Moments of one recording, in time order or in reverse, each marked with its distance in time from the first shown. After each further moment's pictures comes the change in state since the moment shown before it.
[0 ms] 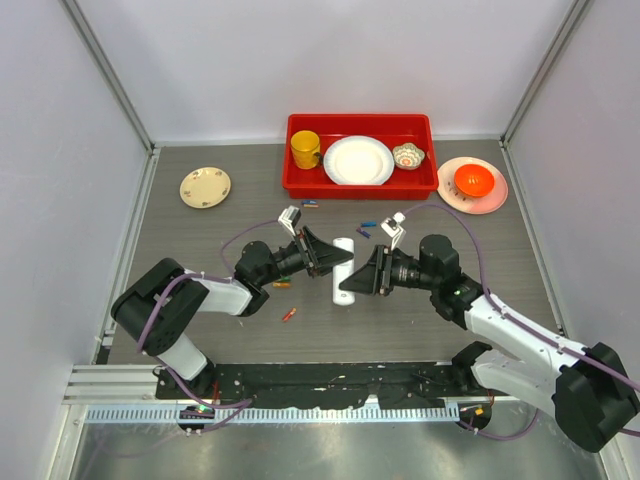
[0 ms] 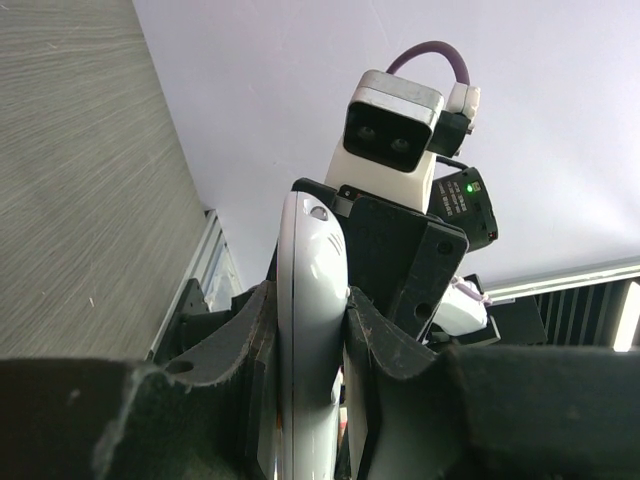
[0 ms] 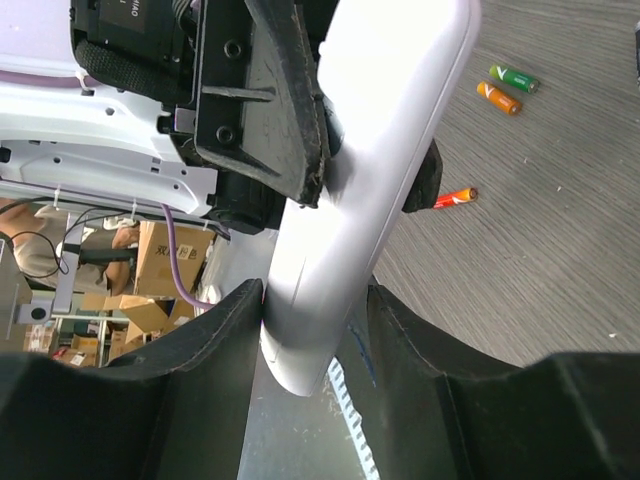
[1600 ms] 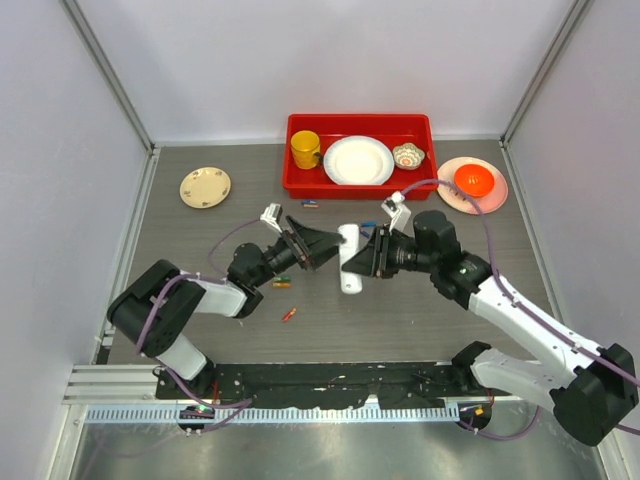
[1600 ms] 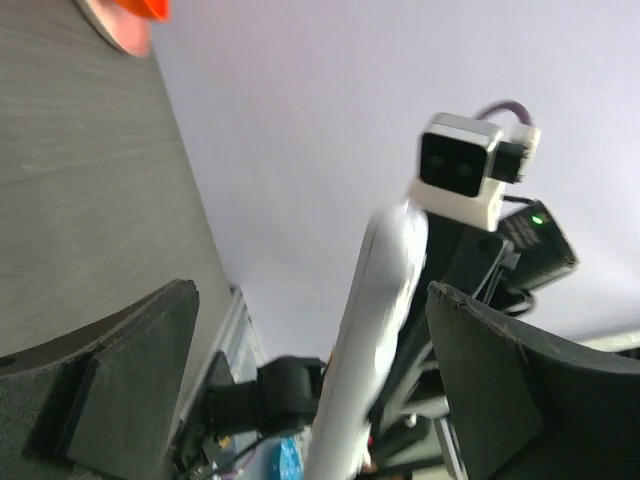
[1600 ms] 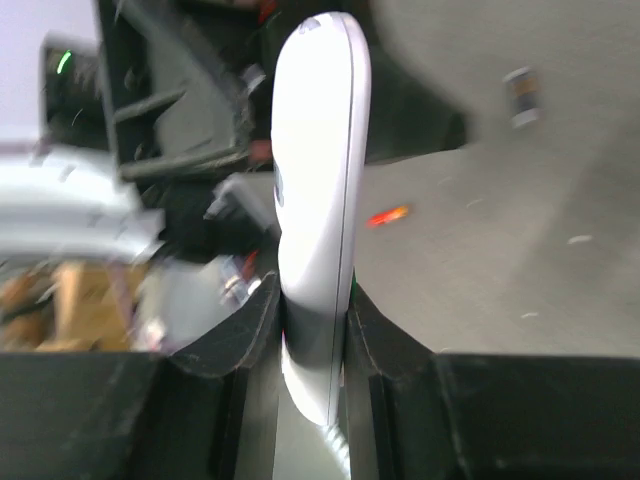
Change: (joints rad) left arm 0.044 -0.006 -0.029 0.049 -0.129 0.055; right arm 0.011 0.030 0.236 -0.331 0.105 -0.108
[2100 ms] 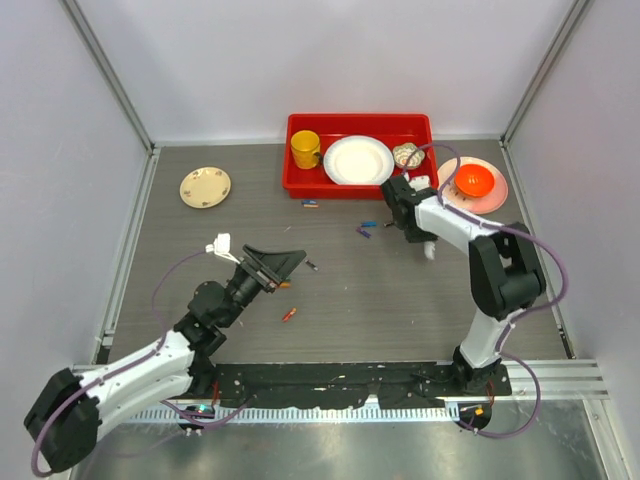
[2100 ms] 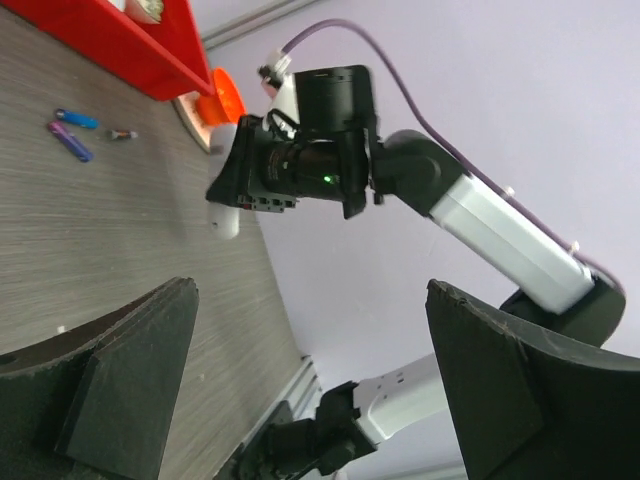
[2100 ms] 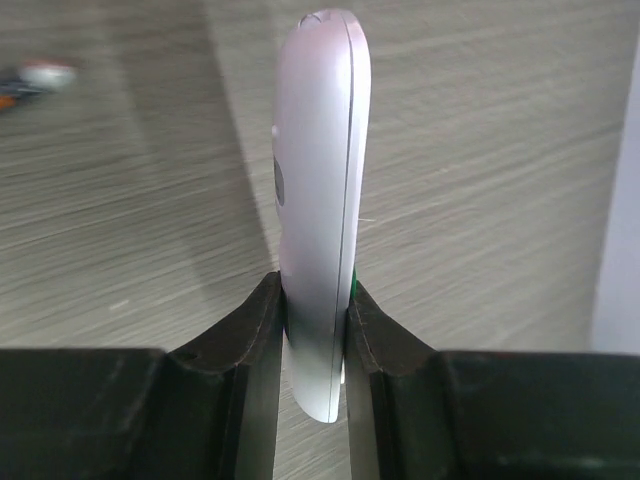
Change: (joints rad) left arm -0.085 -0.765 -0.270 -0.536 -0.442 0.211; right arm -0.143 0.713 0.531 -0.649 1.239 -0.380
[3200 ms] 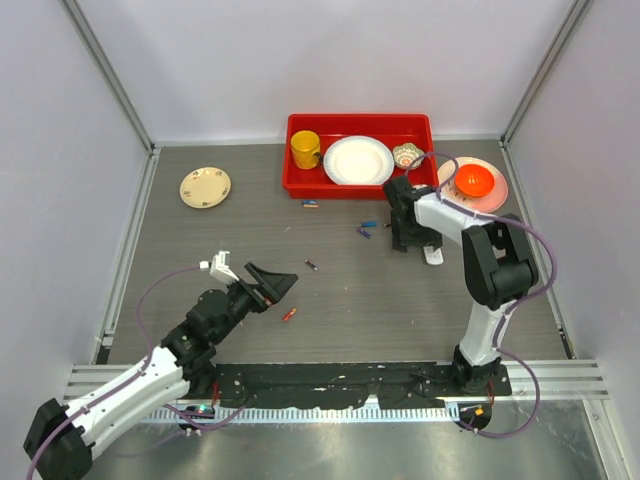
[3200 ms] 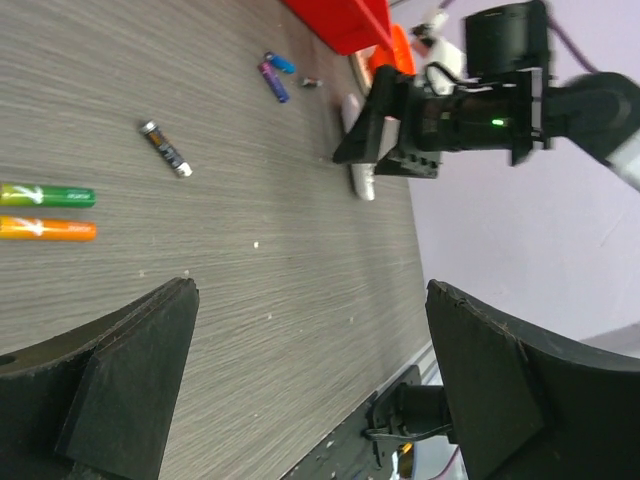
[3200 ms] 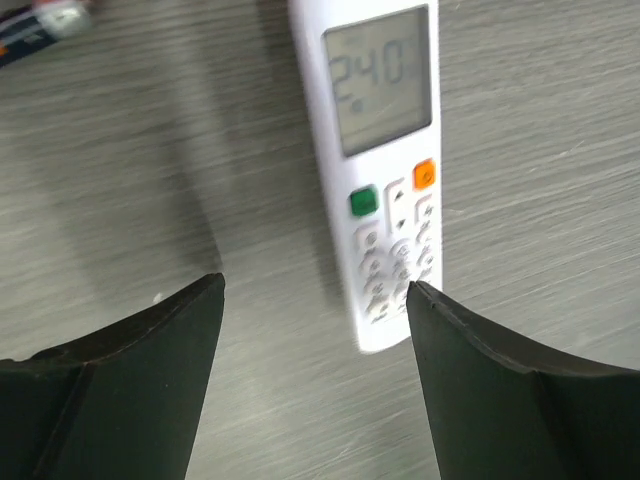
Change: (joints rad) left arm -0.008 -0.314 -0.063 -0.554 -0.084 0.130; right arm -0.085 0.173 0.052 -0.058 -0.167 -0.008
